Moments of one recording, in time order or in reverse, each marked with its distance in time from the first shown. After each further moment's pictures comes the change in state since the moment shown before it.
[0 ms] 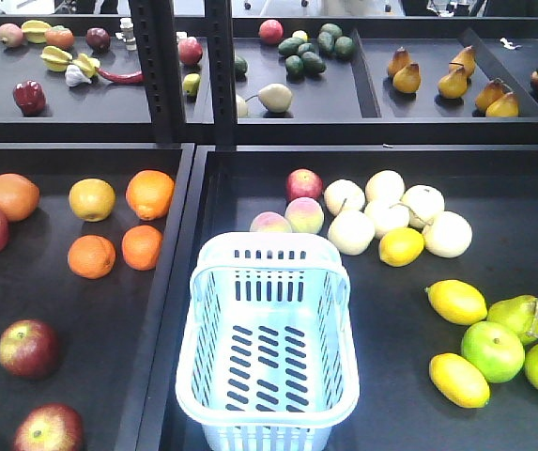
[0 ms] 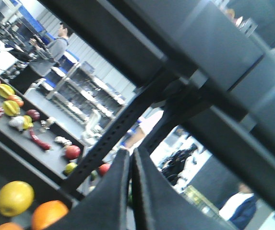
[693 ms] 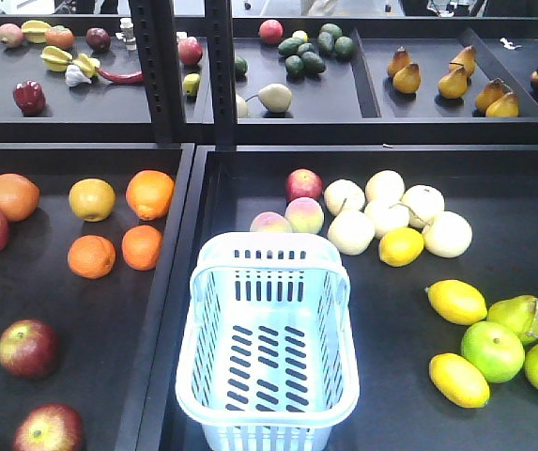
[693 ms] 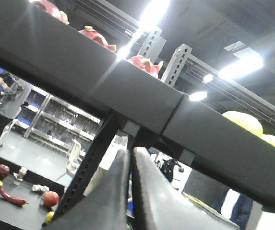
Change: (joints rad) left arm -0.007 0.108 -0.411 0.250 0.202 -0.038; right arm 0.000 0.000 0.000 0.000 0.000 0.000
